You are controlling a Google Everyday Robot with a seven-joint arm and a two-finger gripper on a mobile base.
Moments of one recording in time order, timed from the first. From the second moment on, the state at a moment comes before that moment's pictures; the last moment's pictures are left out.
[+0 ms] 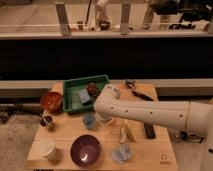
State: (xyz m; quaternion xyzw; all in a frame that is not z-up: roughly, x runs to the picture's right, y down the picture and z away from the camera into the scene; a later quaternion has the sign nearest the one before) arm -0.010 0.155 0.796 -0.23 -0.10 -0.18 0.95
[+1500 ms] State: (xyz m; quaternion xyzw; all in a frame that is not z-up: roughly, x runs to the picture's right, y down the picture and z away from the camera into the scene) arm 0.020 0.155 0.854 -0.27 -0.09 -0.16 0.95
